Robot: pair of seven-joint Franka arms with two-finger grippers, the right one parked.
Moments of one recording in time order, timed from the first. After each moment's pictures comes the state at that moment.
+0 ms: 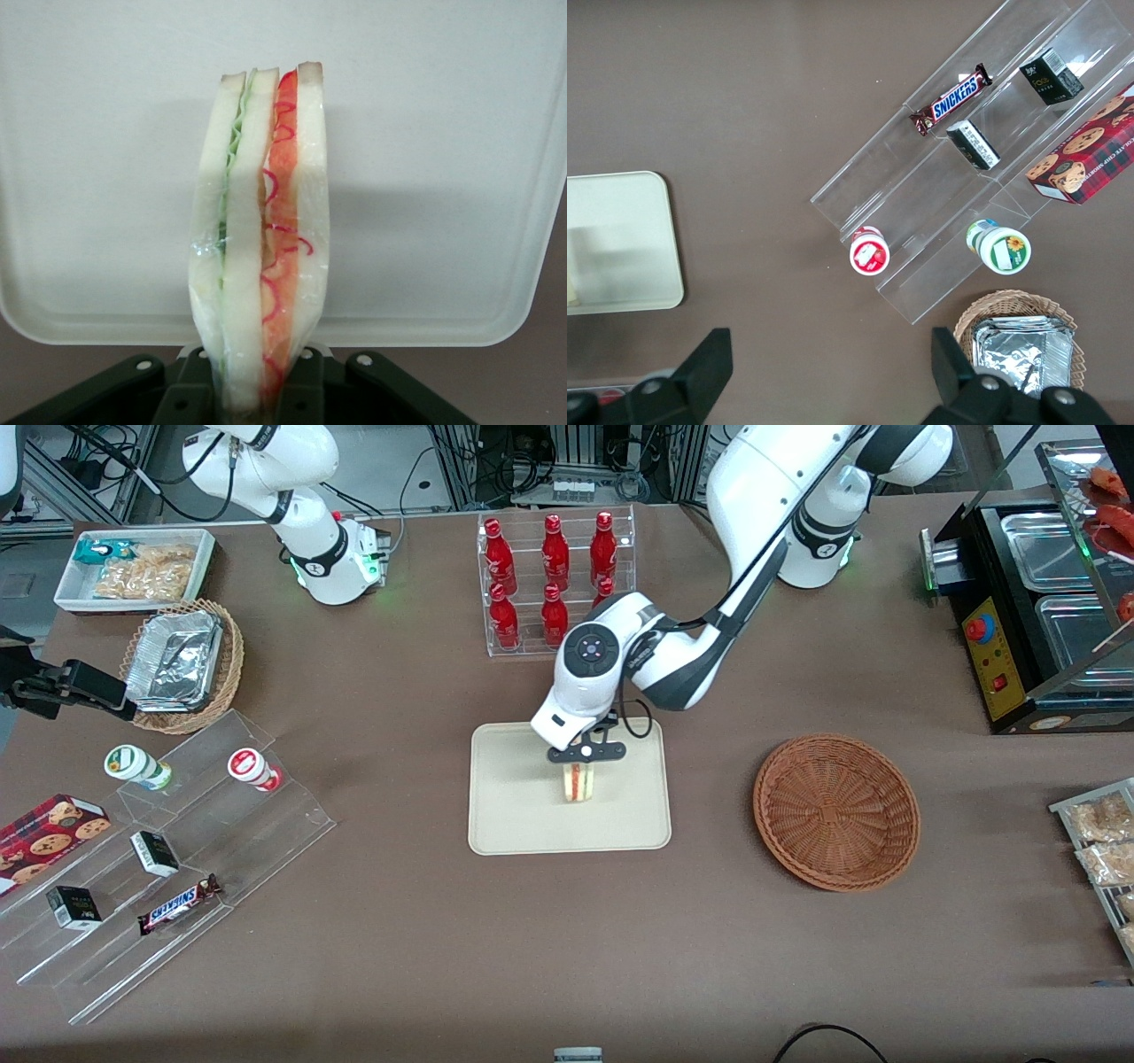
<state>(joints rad) -0.65 0.64 -0.22 -1.62 0.00 2.23 -0.90</state>
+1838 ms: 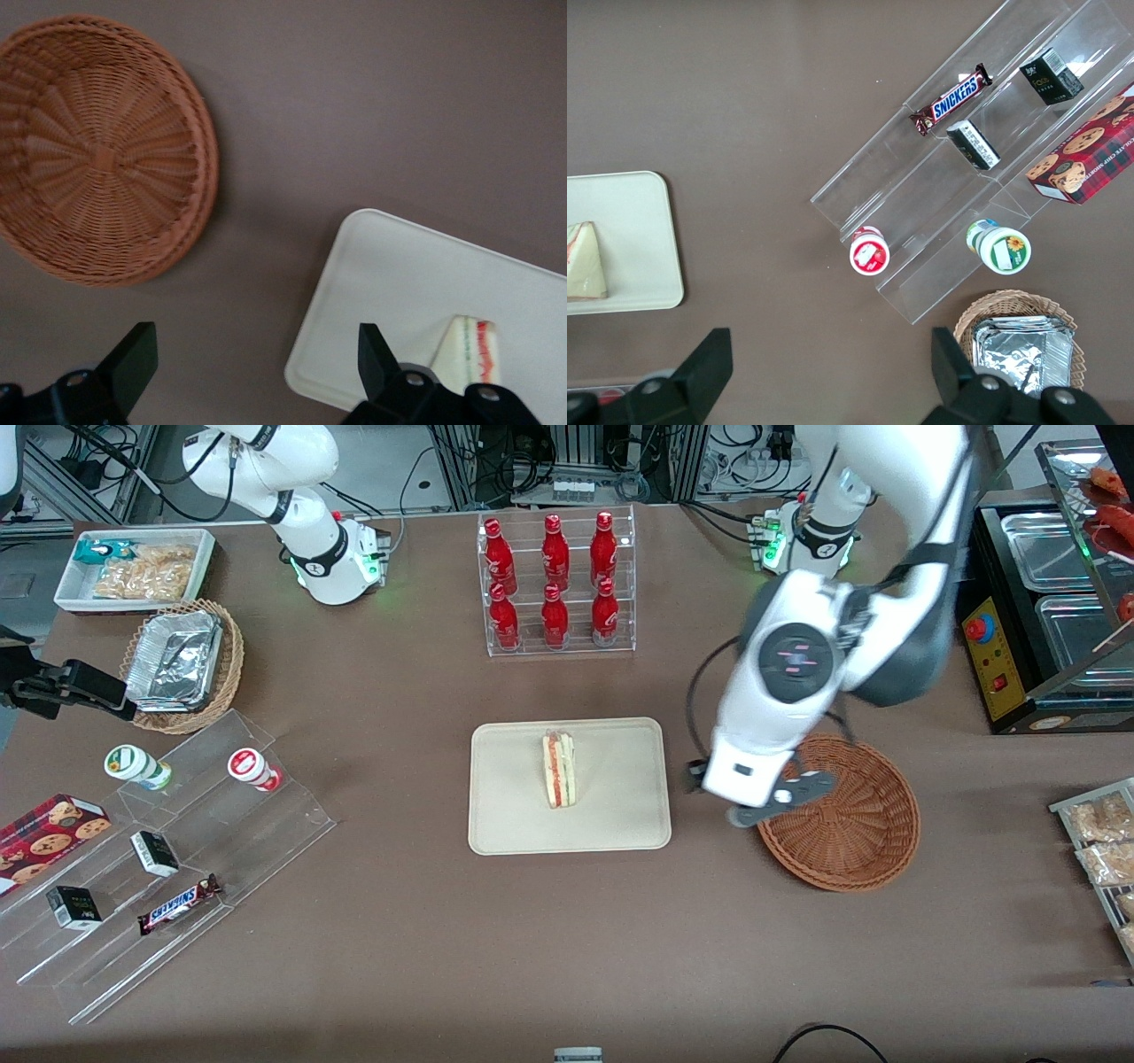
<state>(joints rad) -0.47 0.36 0.06 -1.49 0.01 1.76 -0.76</state>
